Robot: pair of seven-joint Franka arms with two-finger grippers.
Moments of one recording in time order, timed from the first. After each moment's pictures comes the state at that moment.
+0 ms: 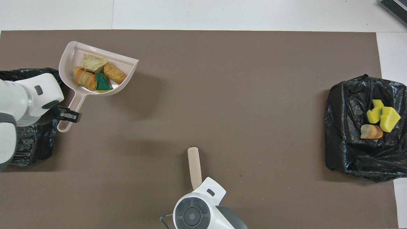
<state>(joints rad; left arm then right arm) 0.05 -0.08 -0.10 -1.97 -0.10 1.93 0.27 0.76 0.01 0.19 -2.22 0.16 2.08 0.77</state>
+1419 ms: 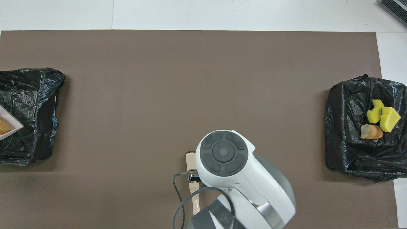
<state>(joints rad) 0.61 0.03 -0.09 -1.73 0.34 1.81 1.26 0.51 0.03 0.17 -1.81 0.09 1.65 0.61</state>
